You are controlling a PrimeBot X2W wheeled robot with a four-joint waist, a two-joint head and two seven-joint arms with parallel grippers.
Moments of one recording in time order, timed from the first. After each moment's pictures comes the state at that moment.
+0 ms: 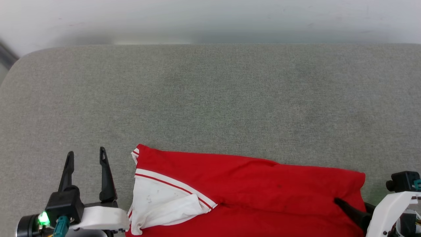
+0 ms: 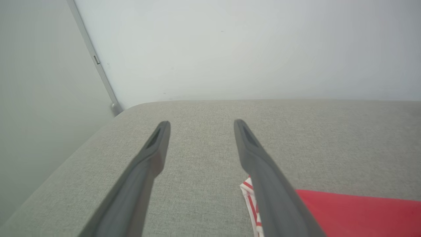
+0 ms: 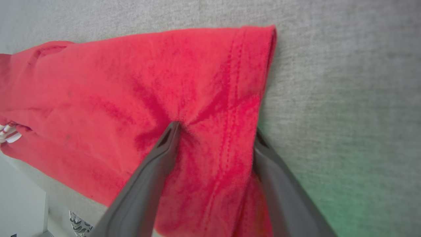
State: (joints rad) left arm -0.01 0.47 -0.34 -0.13 -0.42 0.51 -0.26; right arm -0.12 -0.59 0.42 0.32 1.05 0.13 0.33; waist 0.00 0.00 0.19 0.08
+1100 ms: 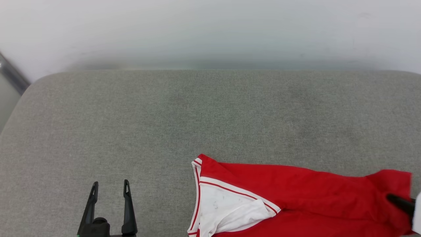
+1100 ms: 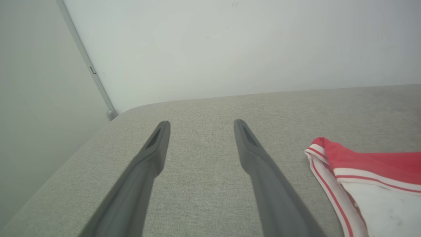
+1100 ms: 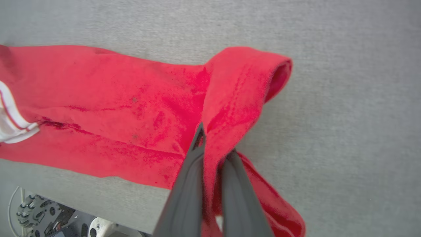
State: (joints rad) left arm 0.20 0.13 -0.12 -0.11 -0.03 0.23 -0.26; right arm -0.14 -0.77 0.28 0.33 0.97 0.13 0.53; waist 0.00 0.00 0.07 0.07
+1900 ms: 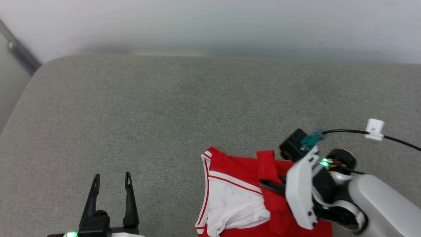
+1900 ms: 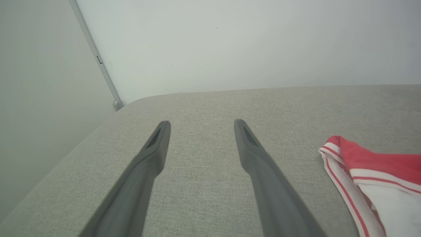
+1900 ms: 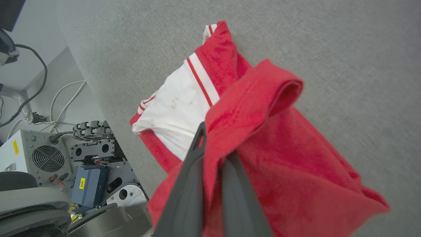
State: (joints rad) left arm 0.17 0.09 -0.09 -0.10 -0.02 0.19 -0.26; right arm -0.44 -0.51 0.69 -0.04 0.81 0.13 0.74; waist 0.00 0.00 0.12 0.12
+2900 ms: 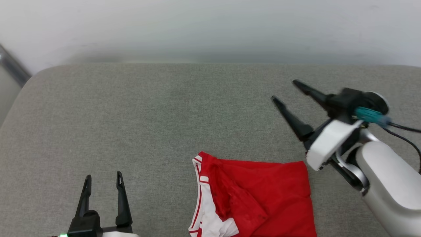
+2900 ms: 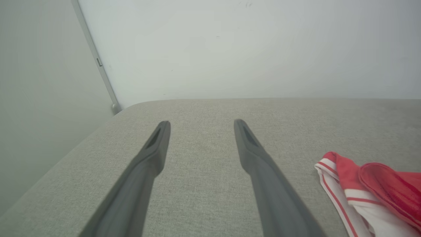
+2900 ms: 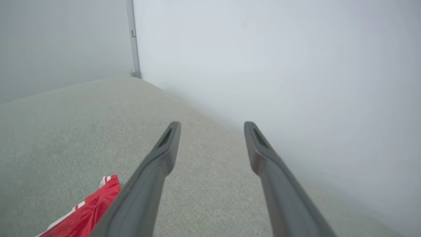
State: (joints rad) left arm 0.16 0.06 -0.03 -0.10 -0.03 0.16 -0.26; right arm -0.65 -0.44 0.70 0.29 0.53 0.13 -0.03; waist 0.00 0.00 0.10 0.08
